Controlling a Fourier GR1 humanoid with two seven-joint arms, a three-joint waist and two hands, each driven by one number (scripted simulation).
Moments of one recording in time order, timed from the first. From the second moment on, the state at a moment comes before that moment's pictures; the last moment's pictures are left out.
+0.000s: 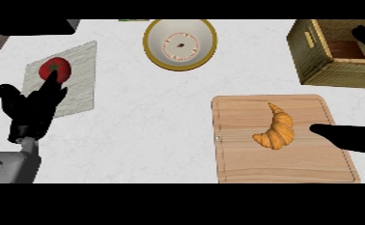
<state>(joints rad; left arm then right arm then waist) -0.15 0.43 -0.01 -1.40 0.23 0.10 0.18 -0.20 -0.69 0.07 -2.10 0.42 0.03 0.58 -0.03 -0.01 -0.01</state>
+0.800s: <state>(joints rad) -0.16 0.41 0.02 -1.40 0.23 0.07 0.20 -0.06 -0.85 -0.40 -2.32 -0.29 0.47 0.88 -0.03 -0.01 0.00</state>
